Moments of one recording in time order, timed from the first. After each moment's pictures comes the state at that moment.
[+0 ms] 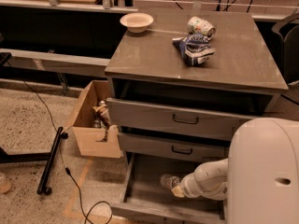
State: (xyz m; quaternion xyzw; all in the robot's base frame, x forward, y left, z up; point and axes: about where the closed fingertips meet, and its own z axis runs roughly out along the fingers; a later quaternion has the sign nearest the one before) arm 0.516 -0.144 0.333 -0.31 0.92 0.10 0.20
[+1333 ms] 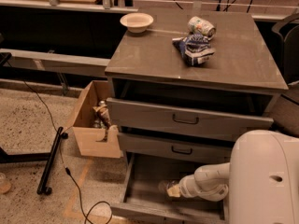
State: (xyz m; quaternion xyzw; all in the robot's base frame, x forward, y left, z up) arm 0.535 -0.137 0.280 -0.24 0.94 0.15 0.20
